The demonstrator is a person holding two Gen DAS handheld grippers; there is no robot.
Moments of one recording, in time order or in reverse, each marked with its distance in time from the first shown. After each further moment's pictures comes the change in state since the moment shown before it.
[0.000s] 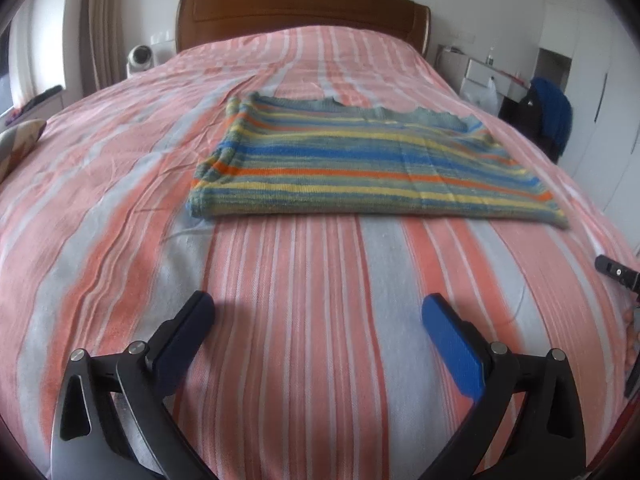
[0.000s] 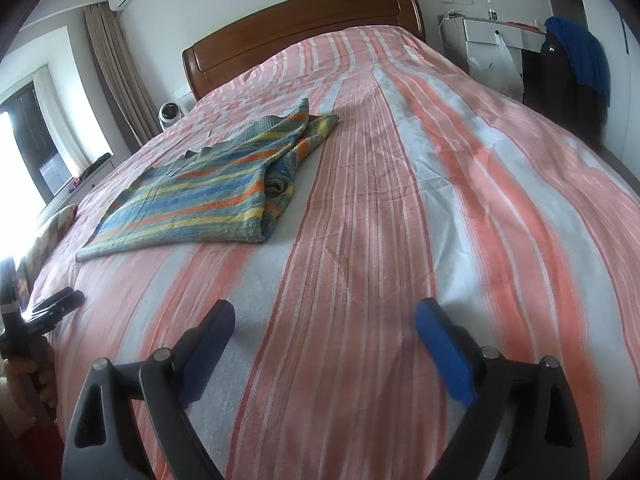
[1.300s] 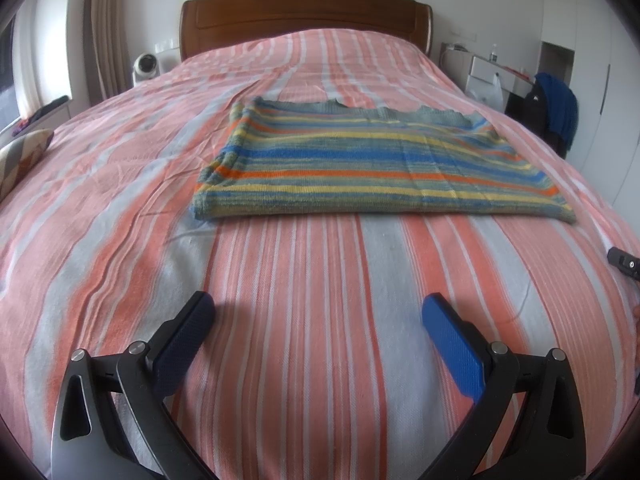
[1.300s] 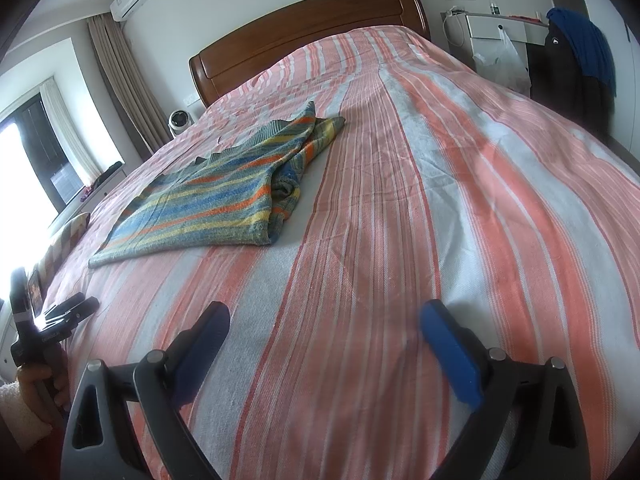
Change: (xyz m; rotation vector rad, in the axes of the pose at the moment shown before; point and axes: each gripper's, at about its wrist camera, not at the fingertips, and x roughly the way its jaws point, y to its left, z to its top) left arm 0.001 -0.005 -0.002 0.018 -0.010 0.040; right arm 0.000 -0.006 -0.001 0.024 -0.014 0.051
